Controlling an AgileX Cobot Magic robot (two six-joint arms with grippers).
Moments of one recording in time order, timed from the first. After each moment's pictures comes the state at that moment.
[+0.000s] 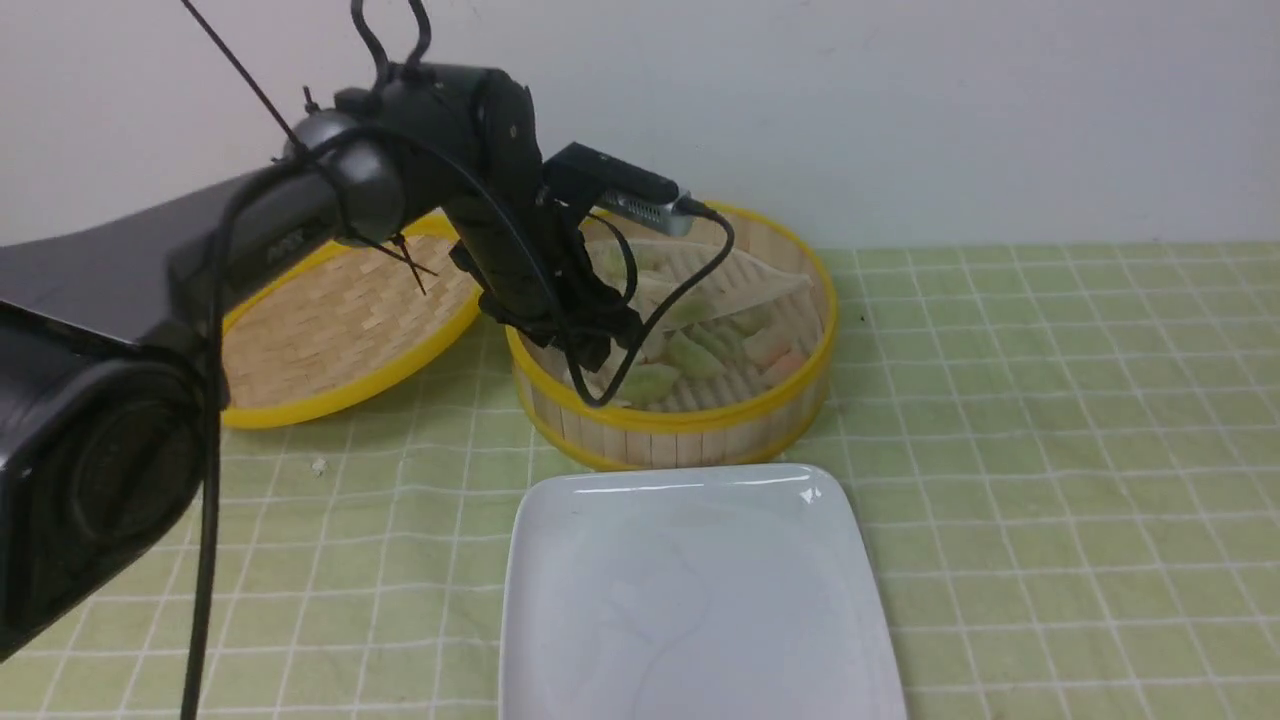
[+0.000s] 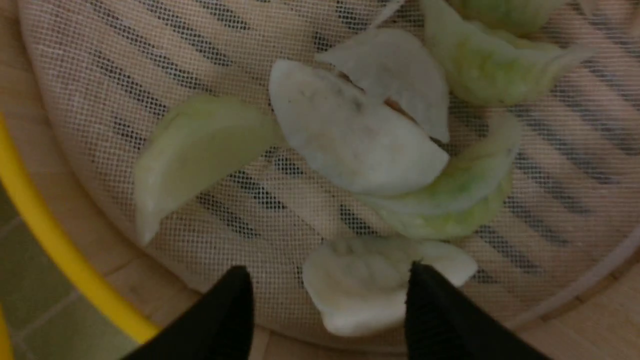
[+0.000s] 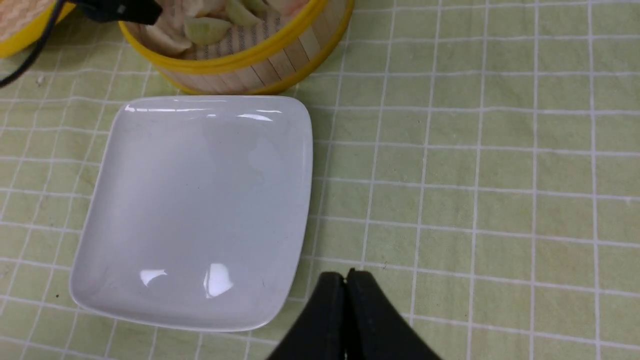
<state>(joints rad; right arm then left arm) 0.03 0.81 -1.04 0.31 1.27 -0.04 -0.37 2.24 -1.92 -0.12 0.95 0.25</state>
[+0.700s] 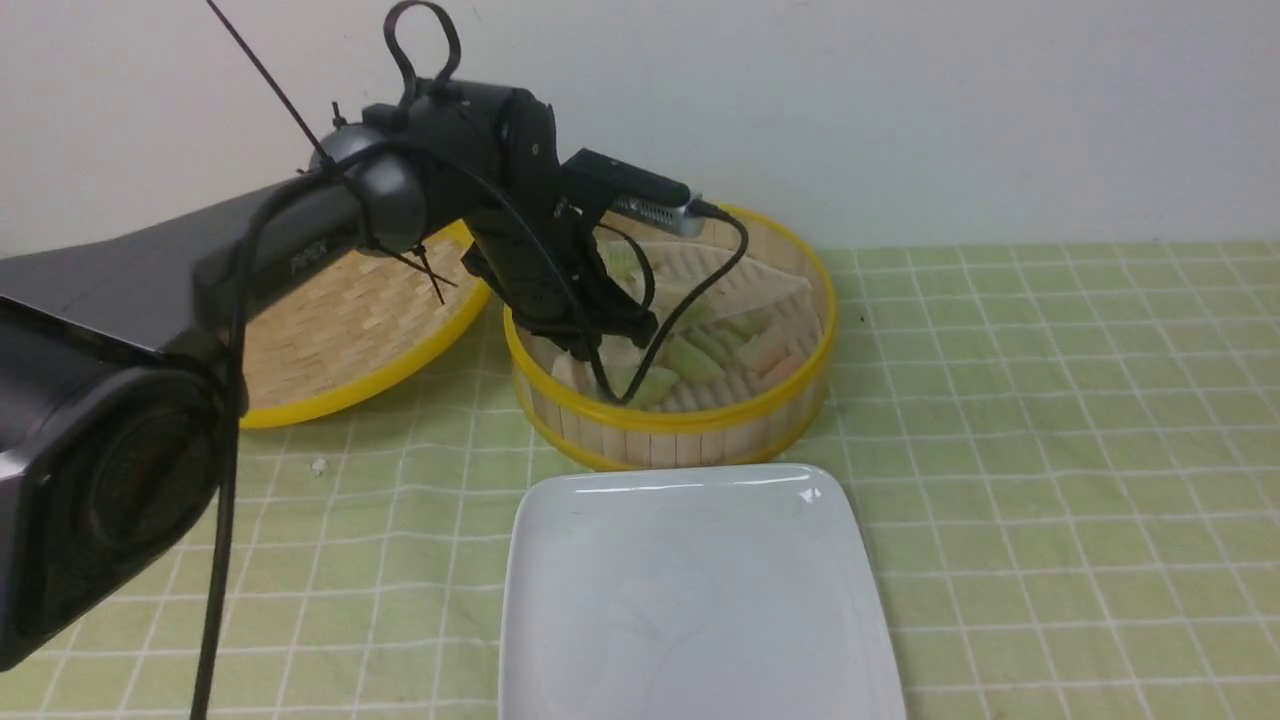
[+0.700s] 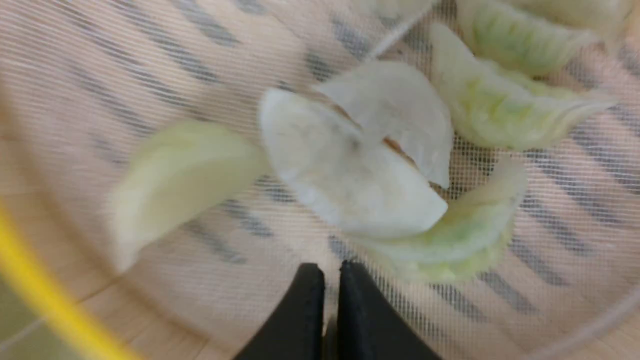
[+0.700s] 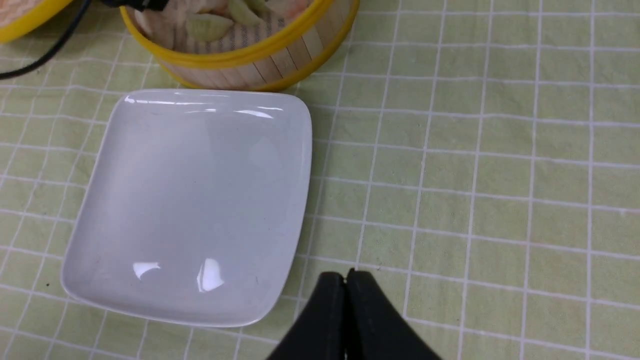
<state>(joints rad) 0.03 0.81 -1.04 0.31 1.27 -0.09 -0.39 2.21 -1.93 -0.09 0.94 0.17</state>
